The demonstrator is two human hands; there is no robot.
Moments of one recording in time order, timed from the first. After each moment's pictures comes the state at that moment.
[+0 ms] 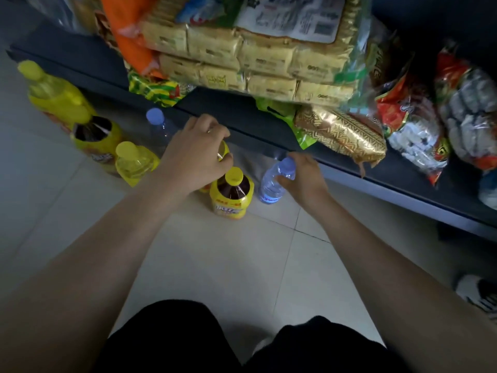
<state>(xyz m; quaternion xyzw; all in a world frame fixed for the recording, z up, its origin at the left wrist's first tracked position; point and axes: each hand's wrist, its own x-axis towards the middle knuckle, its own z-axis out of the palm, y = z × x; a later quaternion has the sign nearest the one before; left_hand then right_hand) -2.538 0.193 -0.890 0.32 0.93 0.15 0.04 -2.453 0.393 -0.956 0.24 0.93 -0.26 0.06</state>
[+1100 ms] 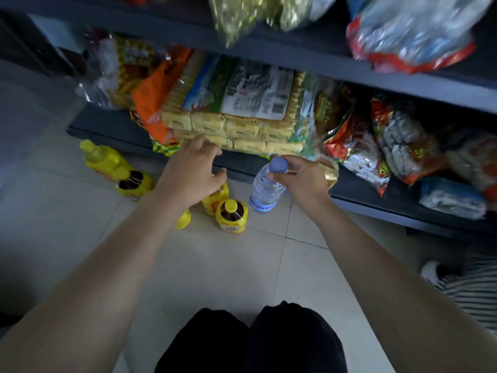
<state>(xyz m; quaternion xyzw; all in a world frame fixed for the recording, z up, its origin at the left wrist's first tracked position) -2.528 0.197 -0.726 0.32 0.94 0.14 0.06 -2.435 0.389 -0.774 0.28 0.79 -0.54 -0.07</state>
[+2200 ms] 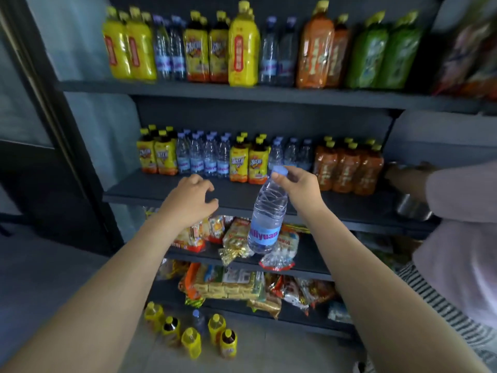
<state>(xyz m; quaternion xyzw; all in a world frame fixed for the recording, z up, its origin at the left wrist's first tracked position) -2.397 0.128 -0.050 0.35 0.93 0.14 -0.05 -2.285 0.326 -0.048 0.17 0.73 -0.59 -0.30</state>
